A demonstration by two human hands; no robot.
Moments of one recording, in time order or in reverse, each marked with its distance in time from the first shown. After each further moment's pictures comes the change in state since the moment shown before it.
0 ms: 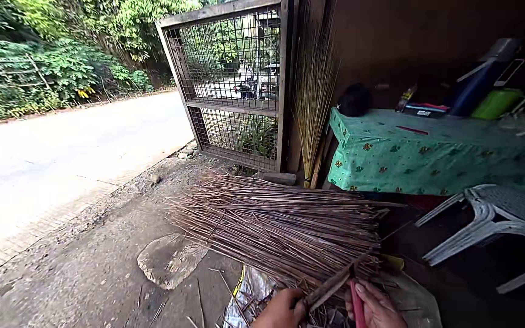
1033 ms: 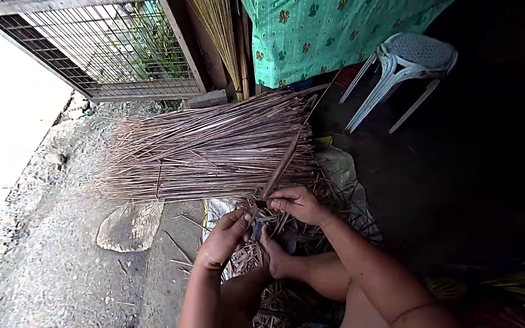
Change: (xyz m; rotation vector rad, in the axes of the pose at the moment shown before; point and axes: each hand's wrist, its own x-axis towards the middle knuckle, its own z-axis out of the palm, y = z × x) left_hand -0.001 0.013 0.007 -0.482 -0.146 0.008; right_hand 0.000 -0.006 0.002 -0.460 -0.370 -0.426
